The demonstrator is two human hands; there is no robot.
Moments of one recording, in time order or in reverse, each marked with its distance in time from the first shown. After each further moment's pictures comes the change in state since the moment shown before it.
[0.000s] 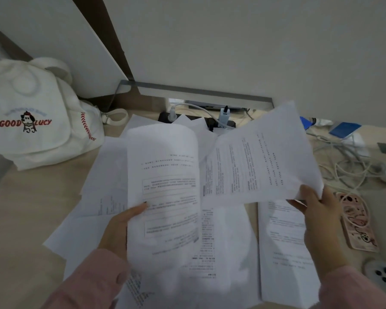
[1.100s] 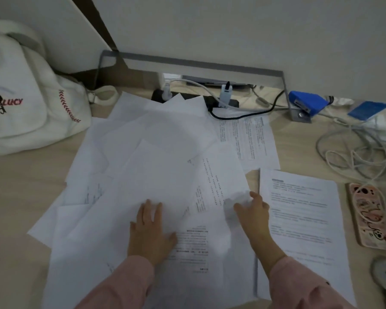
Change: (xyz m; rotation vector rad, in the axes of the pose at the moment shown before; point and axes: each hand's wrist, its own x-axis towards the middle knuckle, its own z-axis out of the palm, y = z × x) left_hand 0.055 -0.092 0.012 1.727 0.194 0.253; right_hand -0.017 0.097 0.059 -0.746 -0.304 0.341
